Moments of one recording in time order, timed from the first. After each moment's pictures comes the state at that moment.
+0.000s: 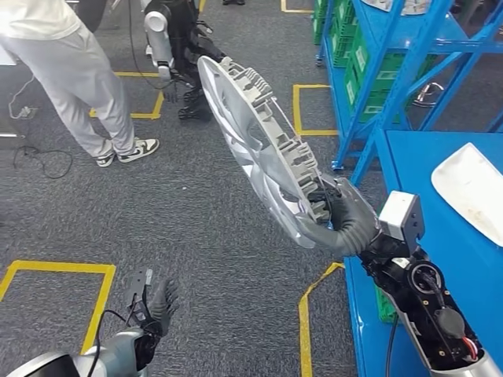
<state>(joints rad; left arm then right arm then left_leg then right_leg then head) -0.33 0.10 -0.62 -0.30 0.98 -0.11 -0.38 -0.58 -0.03 0.78 -1.44 -0.41 0.35 -0.32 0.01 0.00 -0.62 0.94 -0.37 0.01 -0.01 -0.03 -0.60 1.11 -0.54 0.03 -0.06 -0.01</state>
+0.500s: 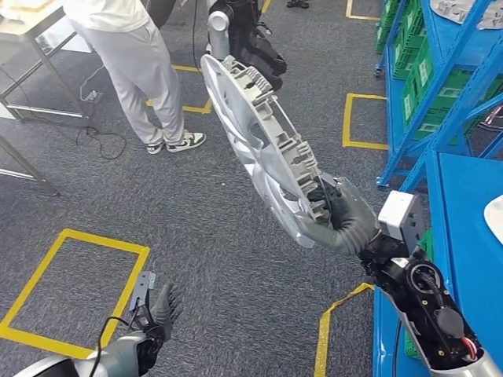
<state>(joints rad) -0.32 0.10 -0.62 -0.30 0.98 -0.10 -0.38 -0.58 -0.03 0.78 -1.44 -0.39 0.35 -0.33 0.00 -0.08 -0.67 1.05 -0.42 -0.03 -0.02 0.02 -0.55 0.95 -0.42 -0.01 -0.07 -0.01</state>
